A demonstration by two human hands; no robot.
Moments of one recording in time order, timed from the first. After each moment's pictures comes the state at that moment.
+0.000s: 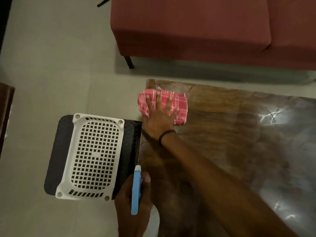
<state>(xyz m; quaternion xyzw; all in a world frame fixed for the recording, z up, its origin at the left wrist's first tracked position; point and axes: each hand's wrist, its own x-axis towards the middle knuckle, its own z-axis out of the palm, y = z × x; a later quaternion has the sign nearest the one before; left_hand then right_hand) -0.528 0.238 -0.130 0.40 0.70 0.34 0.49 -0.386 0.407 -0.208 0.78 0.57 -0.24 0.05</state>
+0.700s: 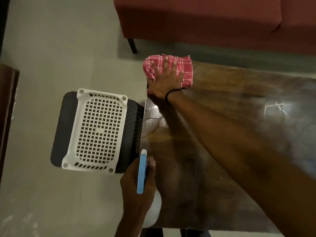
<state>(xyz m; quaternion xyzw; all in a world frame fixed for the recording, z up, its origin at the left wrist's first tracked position) -0.537 0.195 -0.137 0.47 0.65 0.37 0.47 -0.358 0.447 -0.215 0.76 0.60 -0.23 0.07</state>
